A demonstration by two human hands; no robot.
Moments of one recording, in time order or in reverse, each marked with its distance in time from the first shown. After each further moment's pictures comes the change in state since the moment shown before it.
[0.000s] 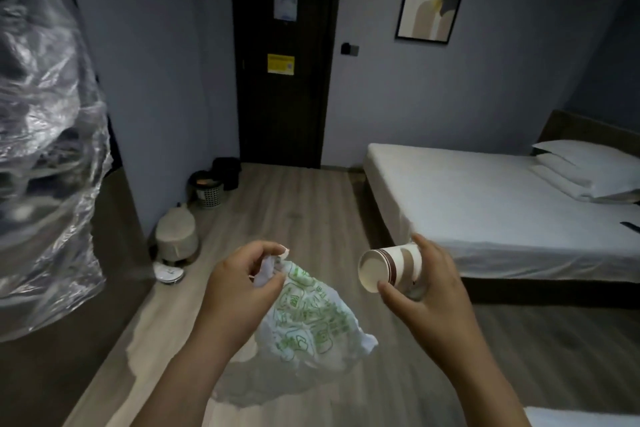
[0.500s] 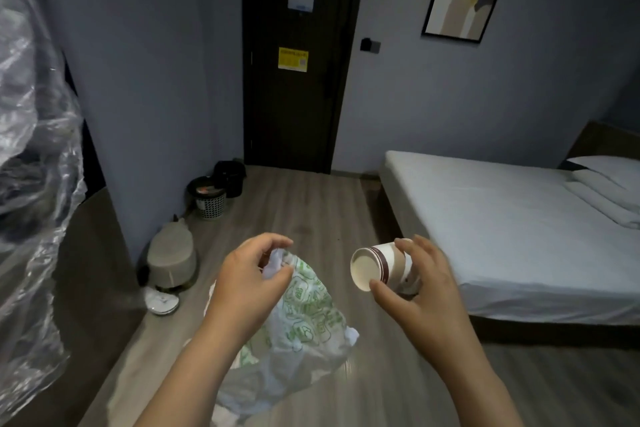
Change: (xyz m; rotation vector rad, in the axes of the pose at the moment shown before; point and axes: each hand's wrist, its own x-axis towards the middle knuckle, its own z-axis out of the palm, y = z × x) left_hand 0.268 -0.118 -0.017 0.051 -0.008 -0.035; right_hand 0.235 -0.019 0.182 -0.016 -0.035 -0.028
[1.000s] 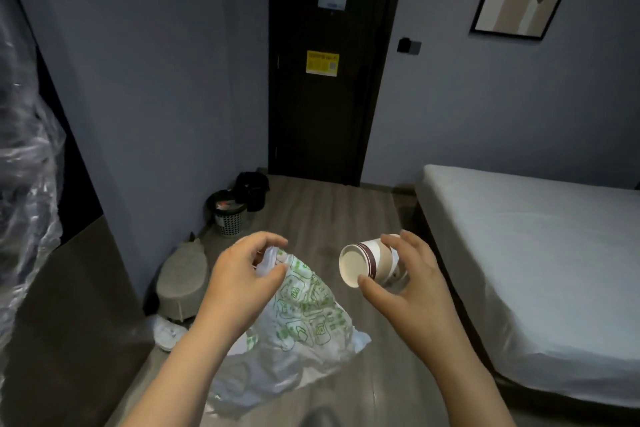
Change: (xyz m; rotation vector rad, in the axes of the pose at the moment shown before) left_hand 0.219 -0.092 0.024 0.089 0.060 -0.045; right_hand 0.225 0.036 0.131 0.083 -0.112 -0.057
